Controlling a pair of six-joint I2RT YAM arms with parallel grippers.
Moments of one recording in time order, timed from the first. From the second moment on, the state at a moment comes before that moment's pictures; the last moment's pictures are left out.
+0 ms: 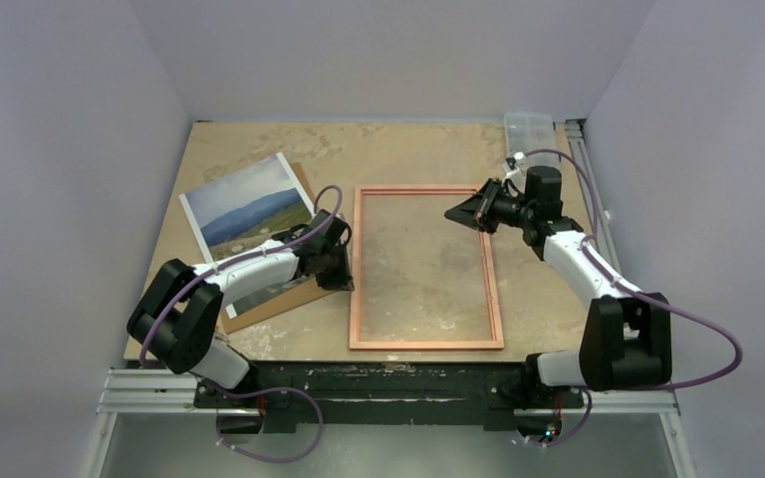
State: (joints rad) left arm -0.61 1.51 0.84 -0.43 0.09 -0.74; right arm 0.09 1.35 0.85 -0.03 -0.78 0.88
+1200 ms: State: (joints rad) left arm -0.61 1.52 0.85 -0.43 0.09 -0.74; right arm 0.10 1.30 0.81 -0.05 -0.73 0.88
